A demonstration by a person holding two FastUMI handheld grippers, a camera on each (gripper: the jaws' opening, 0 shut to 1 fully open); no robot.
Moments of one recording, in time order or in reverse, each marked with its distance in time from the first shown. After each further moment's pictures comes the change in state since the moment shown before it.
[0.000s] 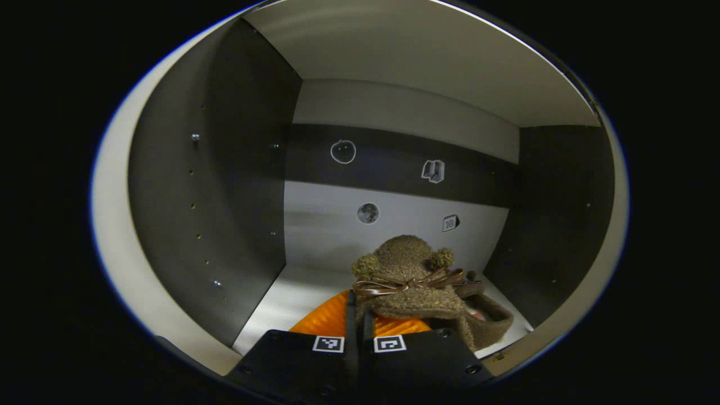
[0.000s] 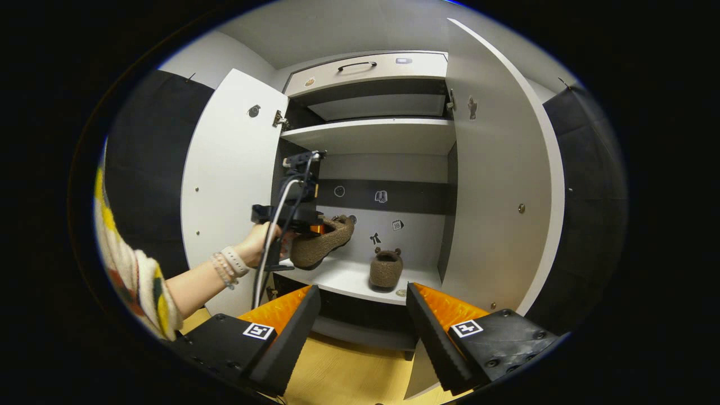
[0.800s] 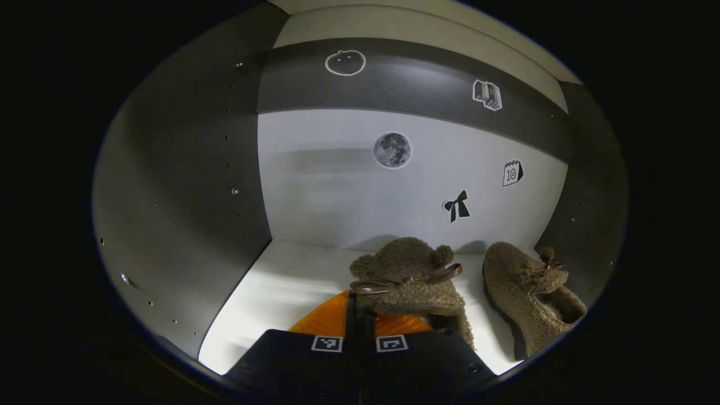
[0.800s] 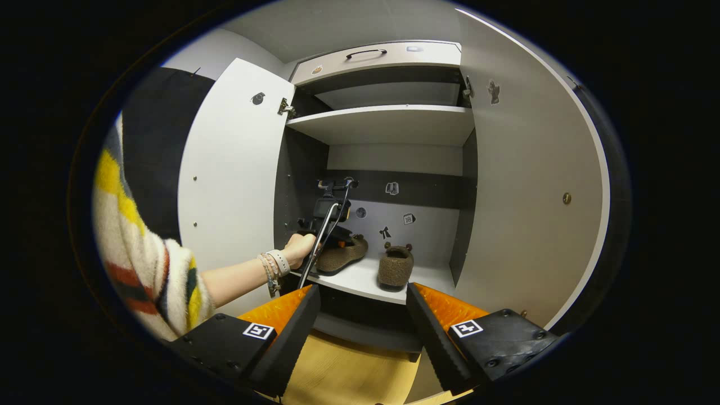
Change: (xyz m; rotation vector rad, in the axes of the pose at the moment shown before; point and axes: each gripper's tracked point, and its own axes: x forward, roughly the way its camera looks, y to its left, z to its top) left arm 0.098 0.013 -0.058 0.024 0.162 0.063; right arm 0.028 0.009 -0.014 -0.001 0.039 0.056
